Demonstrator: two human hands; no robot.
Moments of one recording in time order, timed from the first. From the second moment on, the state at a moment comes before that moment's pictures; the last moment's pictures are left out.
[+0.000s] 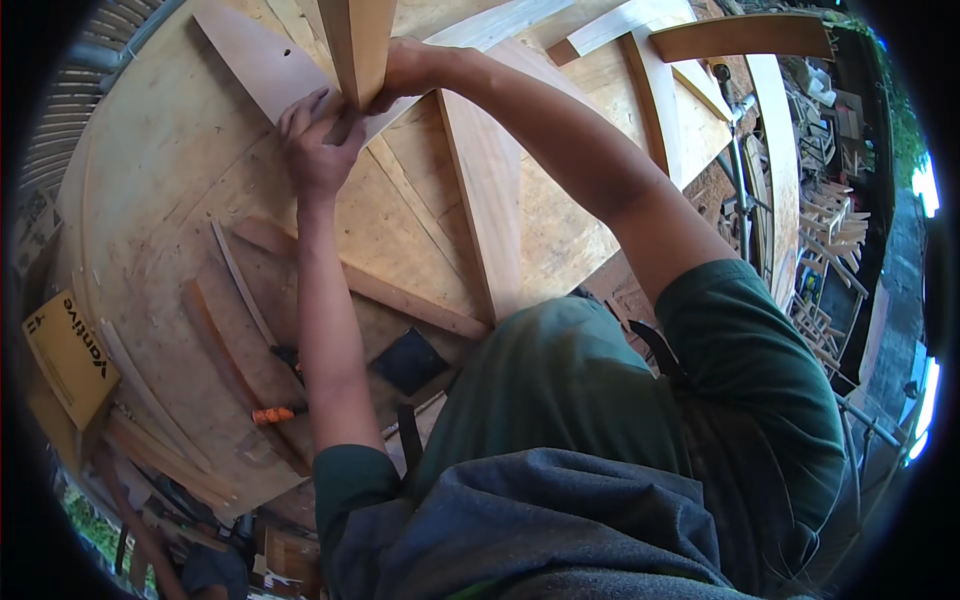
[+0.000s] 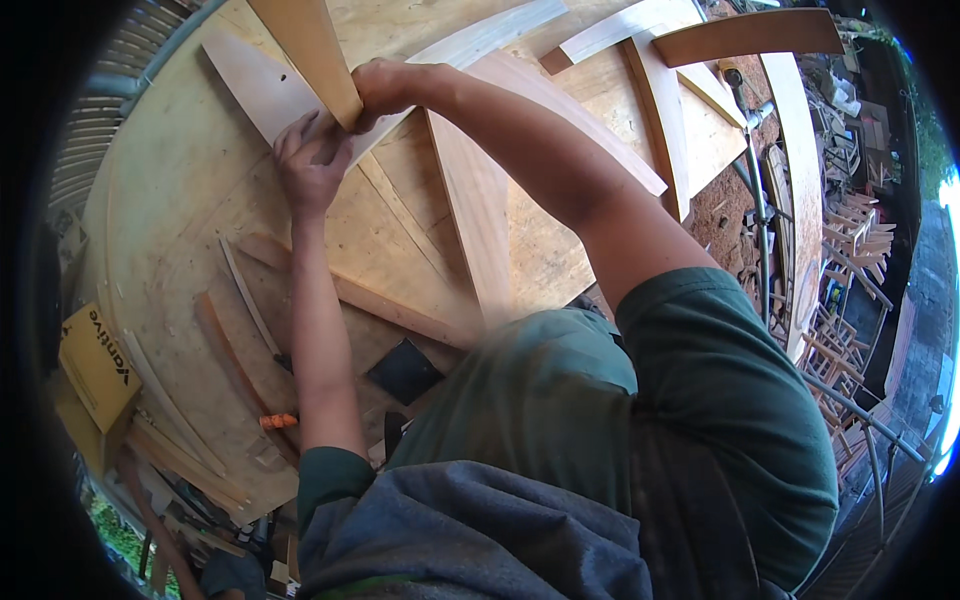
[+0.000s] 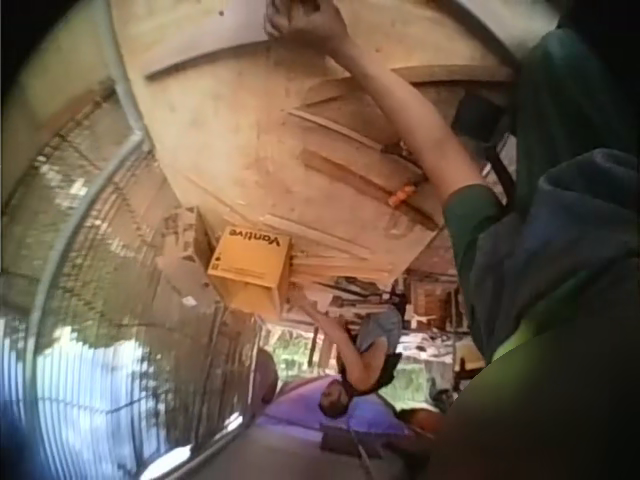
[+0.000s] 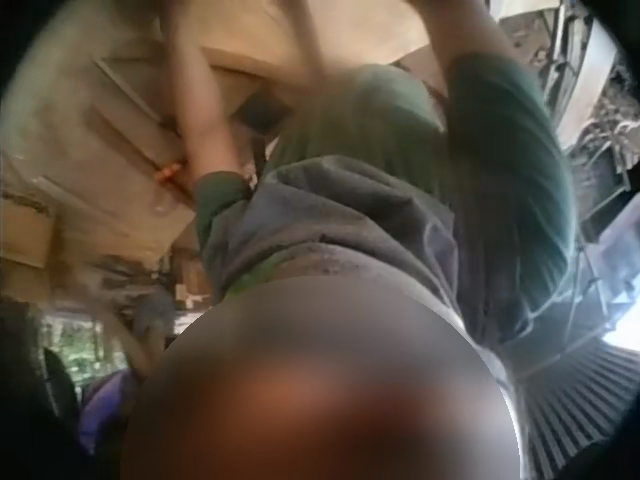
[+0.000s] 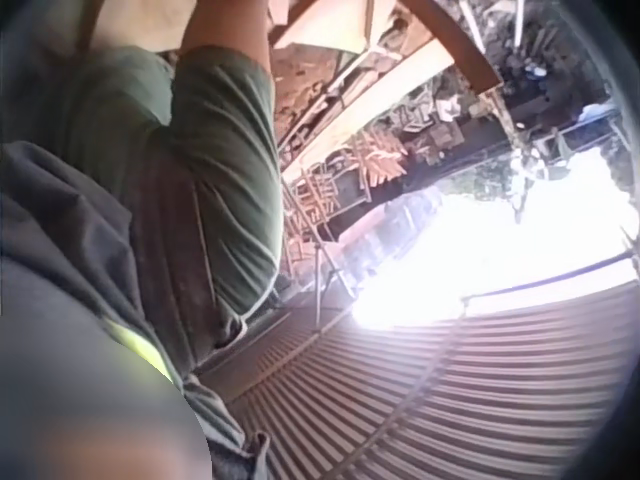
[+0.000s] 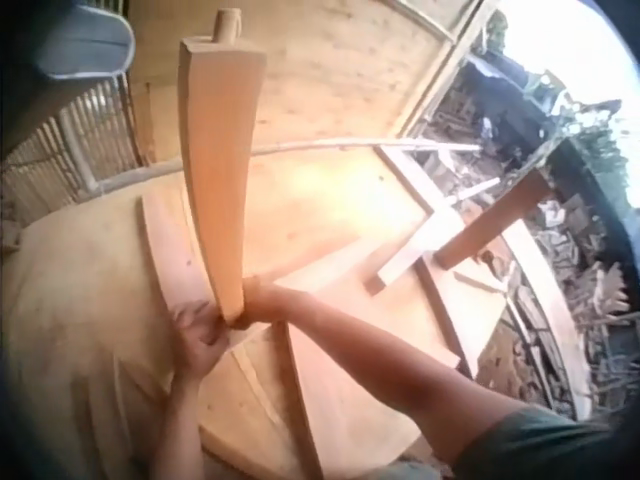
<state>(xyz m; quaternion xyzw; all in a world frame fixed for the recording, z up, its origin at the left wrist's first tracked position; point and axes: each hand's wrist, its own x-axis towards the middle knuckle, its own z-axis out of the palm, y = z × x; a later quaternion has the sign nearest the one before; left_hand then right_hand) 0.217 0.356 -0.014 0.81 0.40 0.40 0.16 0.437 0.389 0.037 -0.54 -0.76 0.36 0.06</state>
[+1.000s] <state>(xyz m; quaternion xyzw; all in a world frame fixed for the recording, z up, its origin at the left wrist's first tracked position) 0.219 0.355 -0.019 0.79 0.42 0.41 0.16 0.438 0.389 0.057 -0.54 -0.76 0.37 0.03</state>
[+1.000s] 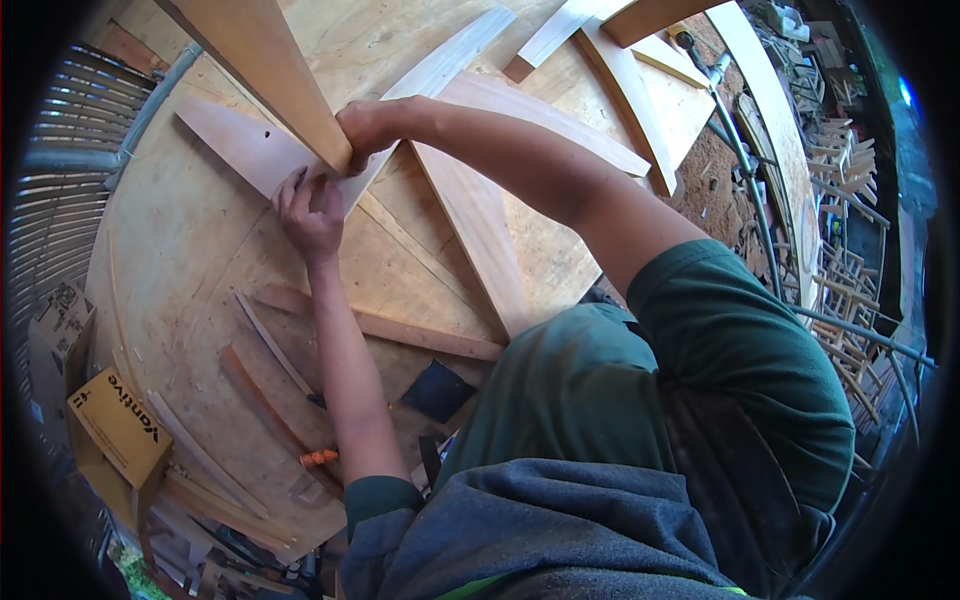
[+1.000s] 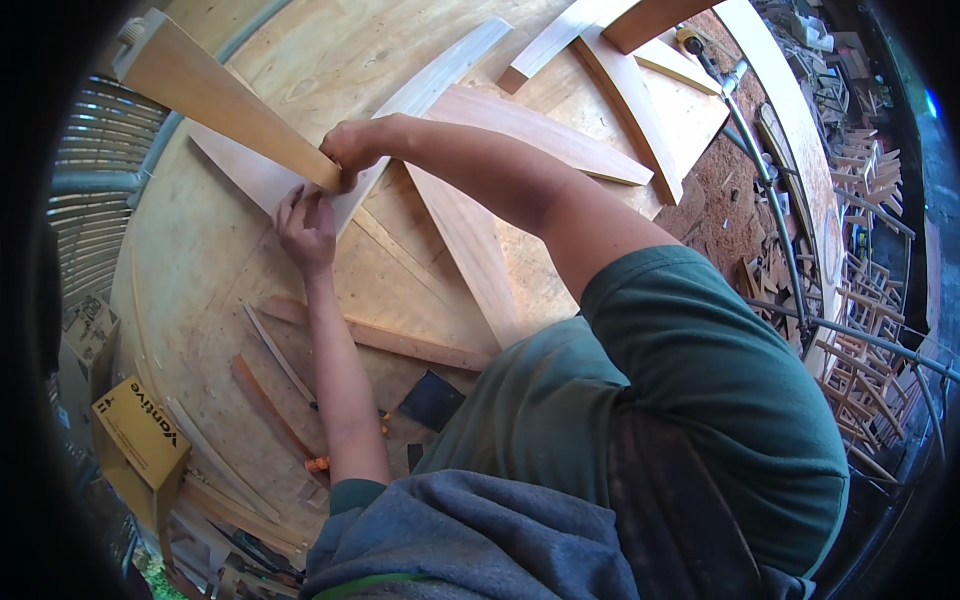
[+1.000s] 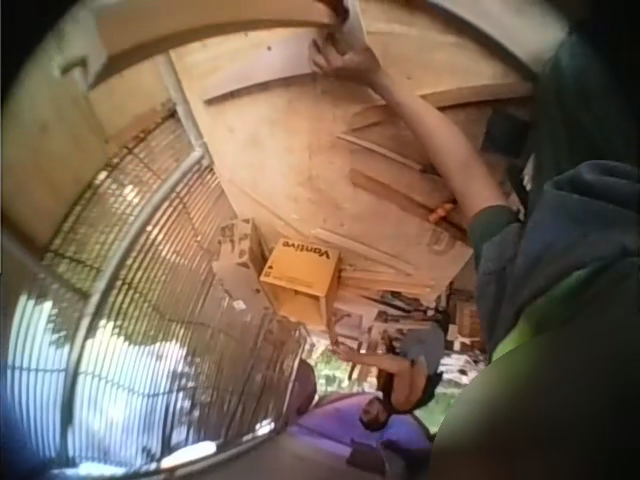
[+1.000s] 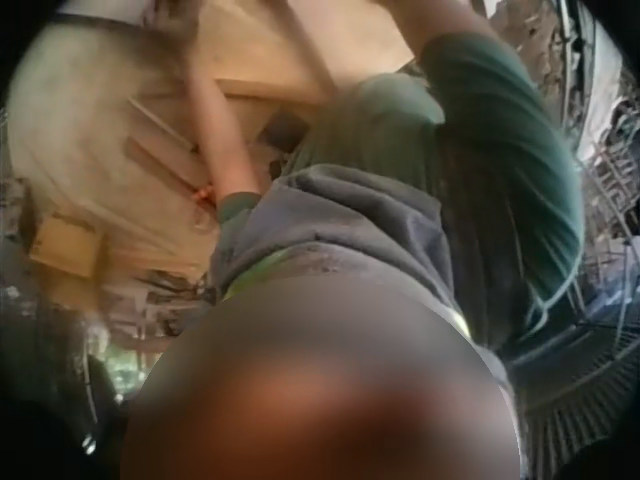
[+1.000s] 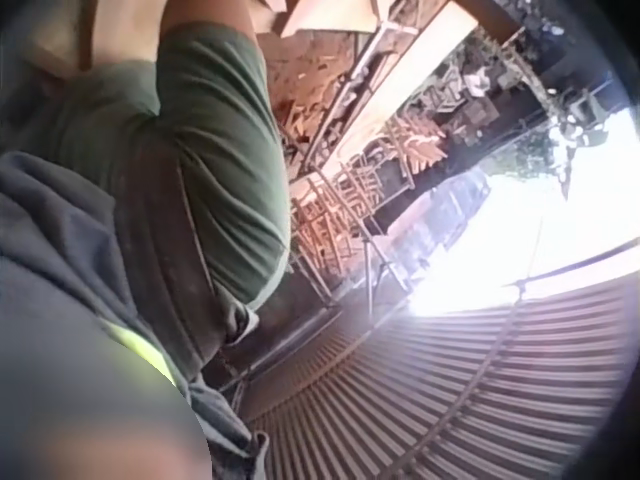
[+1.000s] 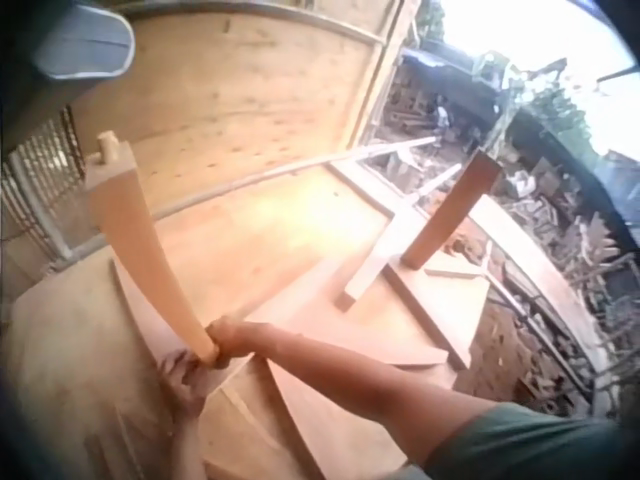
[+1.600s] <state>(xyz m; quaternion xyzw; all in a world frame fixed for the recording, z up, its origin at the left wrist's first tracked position) 0.218 0.360 -0.024 0.80 0.41 0.41 0.15 0.441 0.397 0.044 -0.51 -0.75 0.41 0.04</state>
